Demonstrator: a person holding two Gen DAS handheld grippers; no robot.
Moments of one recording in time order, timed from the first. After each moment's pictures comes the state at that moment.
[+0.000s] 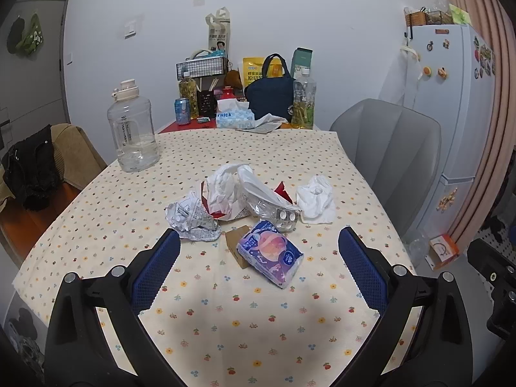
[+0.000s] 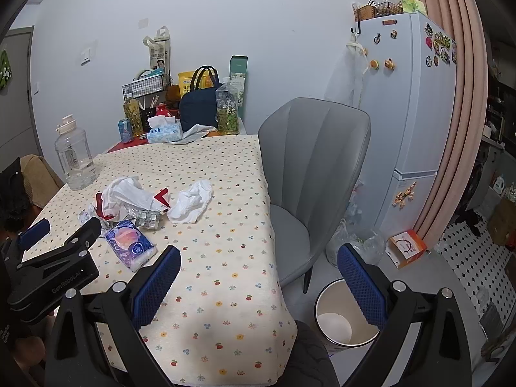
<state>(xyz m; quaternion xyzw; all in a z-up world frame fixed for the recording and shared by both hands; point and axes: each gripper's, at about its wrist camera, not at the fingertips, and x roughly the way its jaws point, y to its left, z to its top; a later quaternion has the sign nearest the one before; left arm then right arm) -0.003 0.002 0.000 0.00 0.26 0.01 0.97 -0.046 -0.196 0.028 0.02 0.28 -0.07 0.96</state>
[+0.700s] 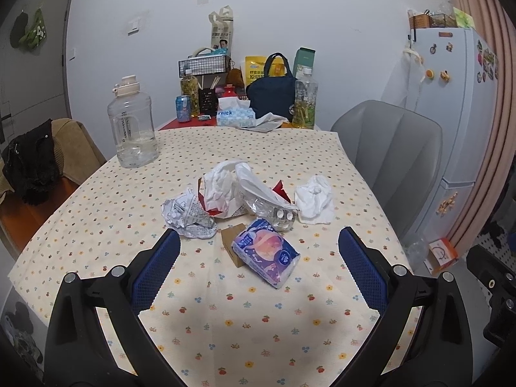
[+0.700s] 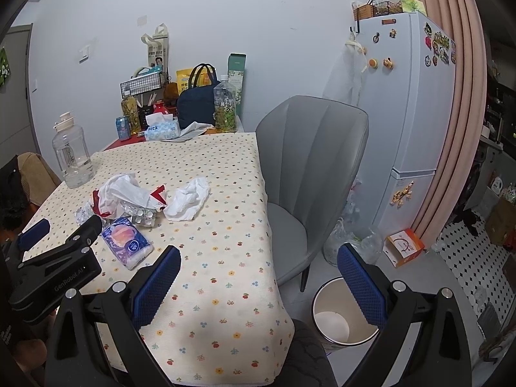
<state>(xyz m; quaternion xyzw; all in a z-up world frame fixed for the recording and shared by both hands) -0.001 -0.004 -0.005 -0.01 0.26 0.01 0.97 -0.046 -0.199 0.026 0.01 0.28 -0.08 0.96</state>
